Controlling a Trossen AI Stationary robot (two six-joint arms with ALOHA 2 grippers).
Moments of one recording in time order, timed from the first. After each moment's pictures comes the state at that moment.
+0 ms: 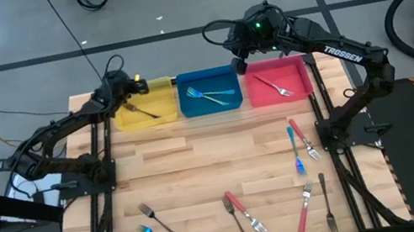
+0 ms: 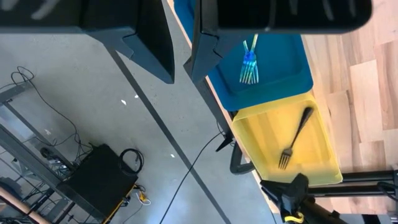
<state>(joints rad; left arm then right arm) 0.90 1.28 0.65 0.06 -0.35 -0.40 -0.50 1.47 1.66 -0.71 0.13 -0.25</state>
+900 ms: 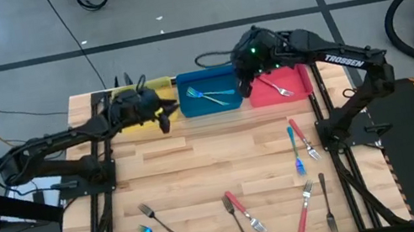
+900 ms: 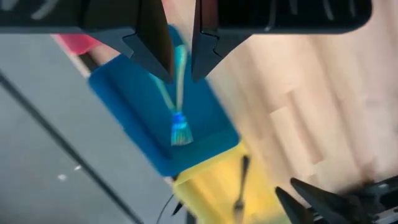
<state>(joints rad) 0.44 1.14 0.65 0.18 0.09 -0.17 -0.34 1.47 1.66 -0.99 0.13 0.13</state>
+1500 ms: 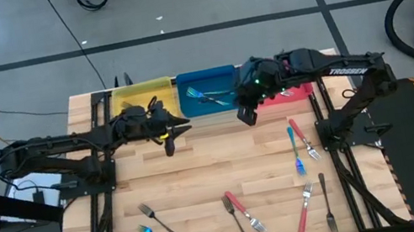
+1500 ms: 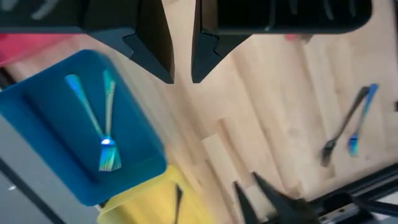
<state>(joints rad) 0.21 1.14 0.65 0.23 0.07 -0.07 -0.09 1.47 1.66 -1.05 0.13 0.34</state>
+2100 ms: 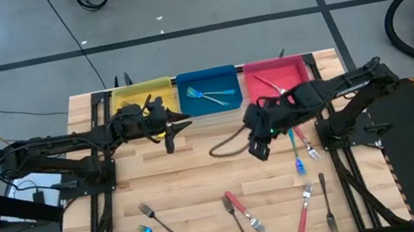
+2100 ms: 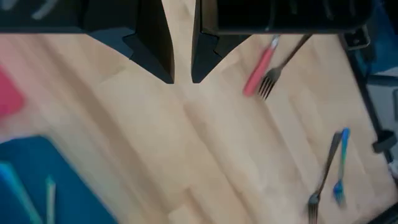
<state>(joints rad) 0.22 1.14 0.65 0.33 0.07 -0.03 0.24 1.47 1.56 -1.15 0.22 0.75</state>
